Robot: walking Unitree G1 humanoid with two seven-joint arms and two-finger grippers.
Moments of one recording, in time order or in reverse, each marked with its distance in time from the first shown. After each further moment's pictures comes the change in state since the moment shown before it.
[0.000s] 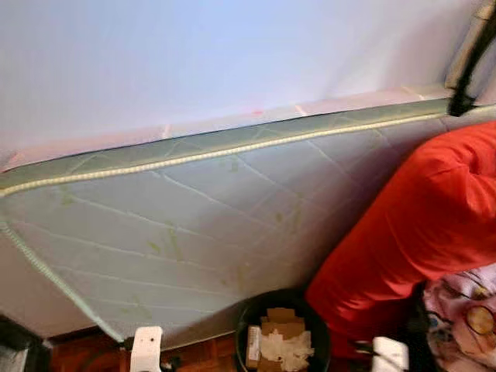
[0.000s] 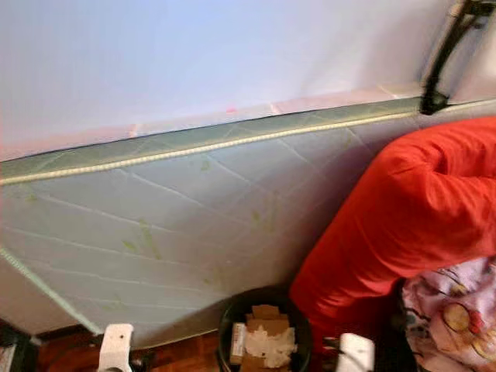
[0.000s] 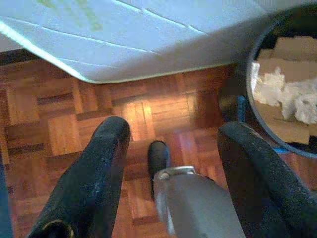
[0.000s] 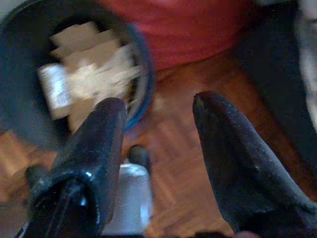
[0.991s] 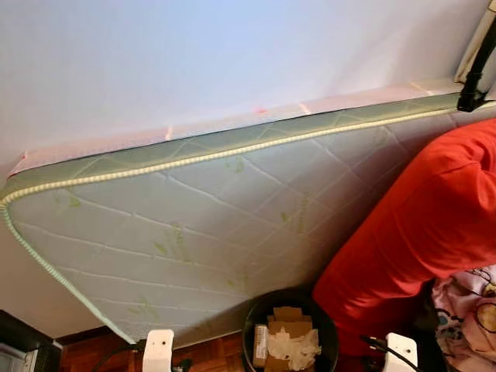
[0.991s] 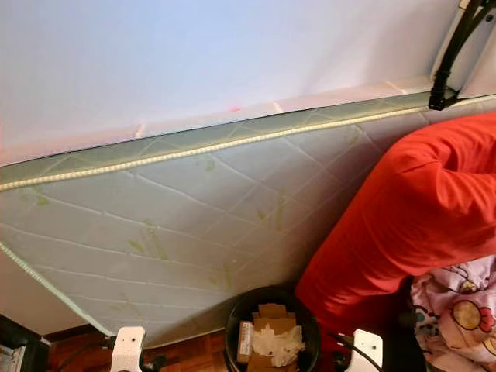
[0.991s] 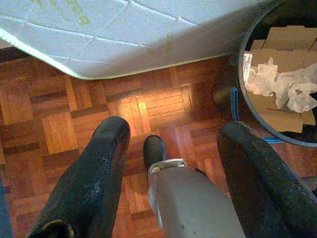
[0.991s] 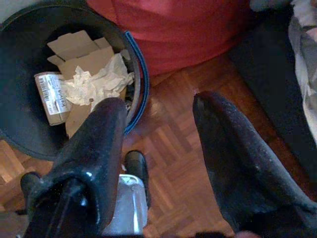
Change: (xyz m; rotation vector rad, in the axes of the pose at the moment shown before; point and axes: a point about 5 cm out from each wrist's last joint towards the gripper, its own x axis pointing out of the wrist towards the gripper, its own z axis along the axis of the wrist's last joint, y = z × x) left arm 0.000 -0.019 -0.008 0.004 0.026 -0.049; right arm 0.000 -0.020 0.014 0.014 -0.039 -0.048
